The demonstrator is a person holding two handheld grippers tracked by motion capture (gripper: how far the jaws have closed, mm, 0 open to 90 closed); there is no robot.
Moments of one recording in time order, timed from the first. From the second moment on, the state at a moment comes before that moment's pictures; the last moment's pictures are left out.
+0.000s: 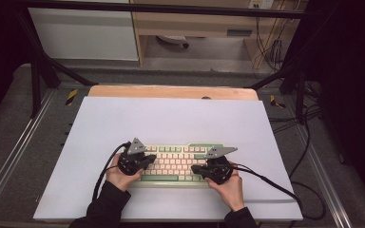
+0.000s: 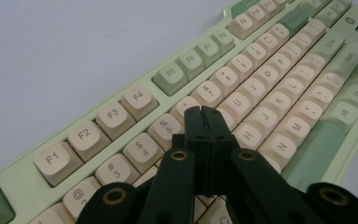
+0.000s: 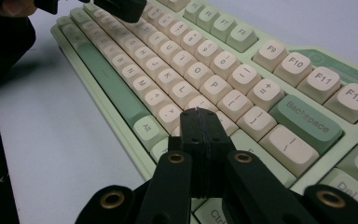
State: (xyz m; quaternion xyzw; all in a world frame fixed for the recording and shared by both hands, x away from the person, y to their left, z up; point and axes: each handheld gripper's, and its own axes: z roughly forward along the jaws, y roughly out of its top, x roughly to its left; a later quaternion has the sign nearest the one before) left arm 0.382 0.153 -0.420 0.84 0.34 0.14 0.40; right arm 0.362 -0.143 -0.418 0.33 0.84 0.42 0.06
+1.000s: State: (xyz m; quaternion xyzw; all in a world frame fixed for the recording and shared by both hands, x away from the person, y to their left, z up) left arm 0.382 0.145 -0.430 0.85 0.33 0.14 0.39; right arm 0.361 -0.144 -0.419 0.33 0.84 0.42 0.06
